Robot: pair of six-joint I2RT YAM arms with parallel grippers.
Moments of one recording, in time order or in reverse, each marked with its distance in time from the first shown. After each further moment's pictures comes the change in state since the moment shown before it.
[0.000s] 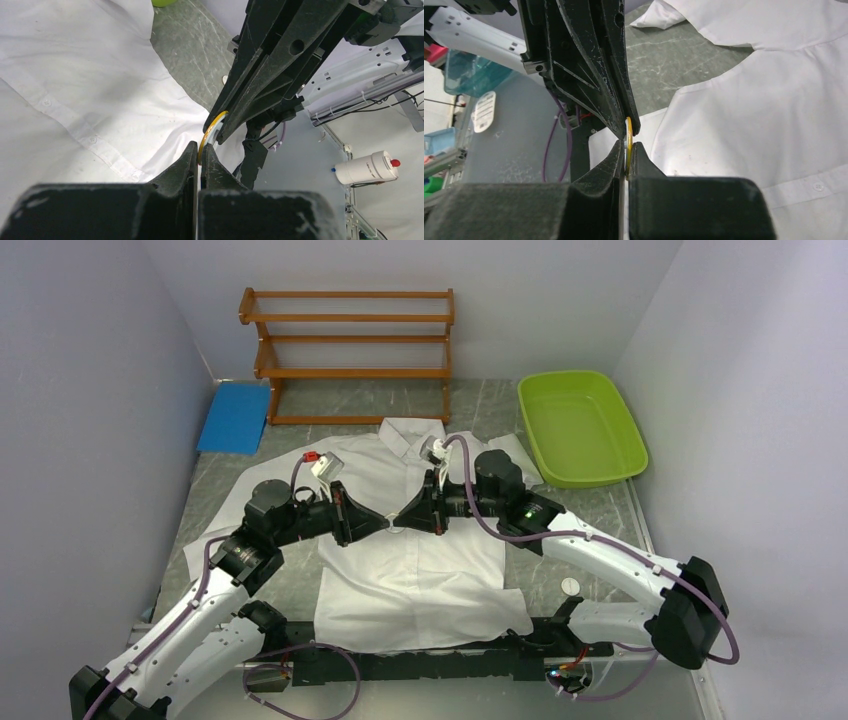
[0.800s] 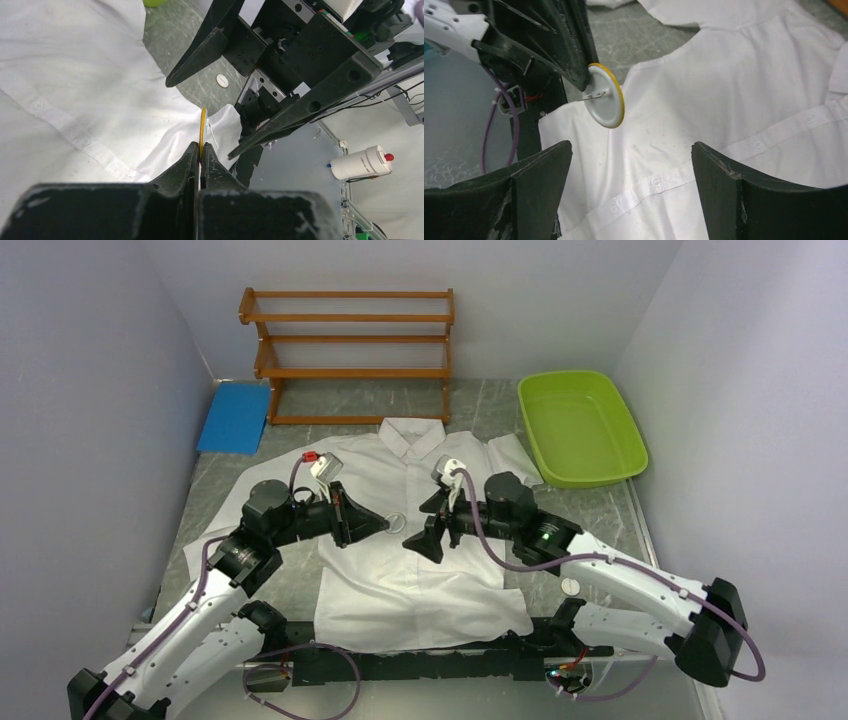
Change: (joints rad) left arm -0.002 -0.007 0.006 -0.011 0.018 0.000; right arm 0.085 -0.127 -0.071 -0.136 0.270 -0.182
